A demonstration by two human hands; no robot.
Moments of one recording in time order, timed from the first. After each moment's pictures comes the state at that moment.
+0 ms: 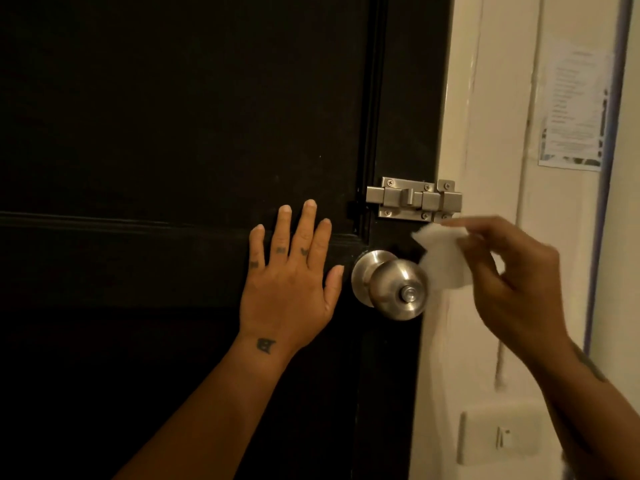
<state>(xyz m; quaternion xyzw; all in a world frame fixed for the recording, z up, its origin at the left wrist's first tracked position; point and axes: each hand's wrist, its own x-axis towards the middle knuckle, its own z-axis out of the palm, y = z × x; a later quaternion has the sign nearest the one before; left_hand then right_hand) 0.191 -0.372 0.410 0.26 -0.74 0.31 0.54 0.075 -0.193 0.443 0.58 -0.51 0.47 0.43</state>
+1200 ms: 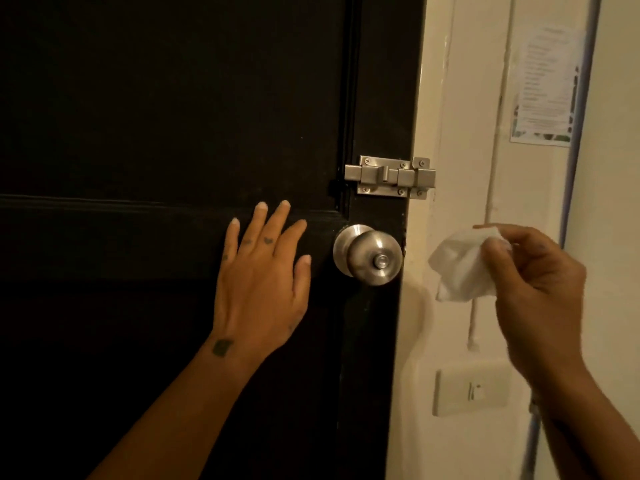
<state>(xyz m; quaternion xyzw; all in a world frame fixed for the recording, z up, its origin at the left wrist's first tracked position) 0.224 -0.347 0.398 0.22 -0.81 0.13 0.53 0.085 -0.157 0.406 0.46 -0.50 0.67 0.30</state>
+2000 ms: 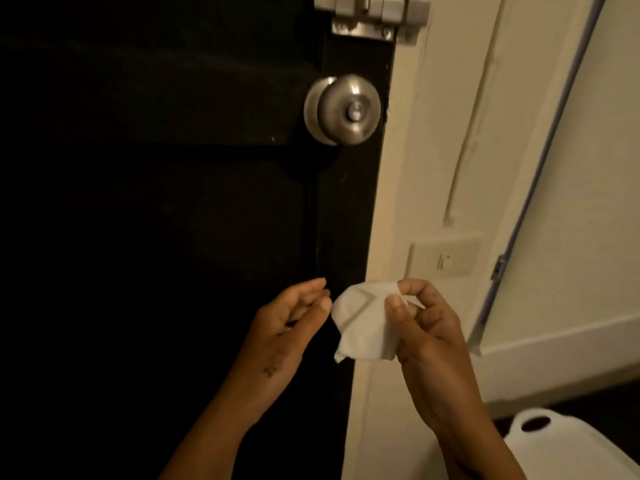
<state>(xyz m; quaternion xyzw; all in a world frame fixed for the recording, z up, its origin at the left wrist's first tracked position) 0.248 -0.268 0.251 0.14 -0.73 -0.59 0.31 0.145 -0.144 0.249 0.34 -0.49 0.78 -0.16</state>
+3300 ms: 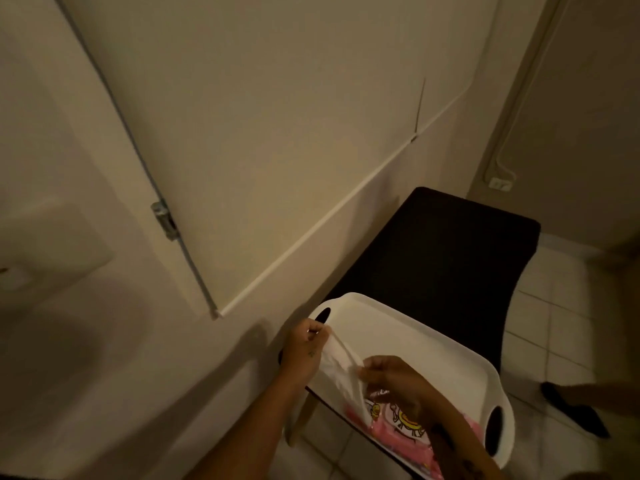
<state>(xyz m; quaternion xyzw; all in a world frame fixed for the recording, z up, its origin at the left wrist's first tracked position) -0.069 -0.032 0.041 0.13 -0.78 -0.60 -0.05 -0.051 0.140 0.025 -0.09 -0.69 0.64 -0.32</state>
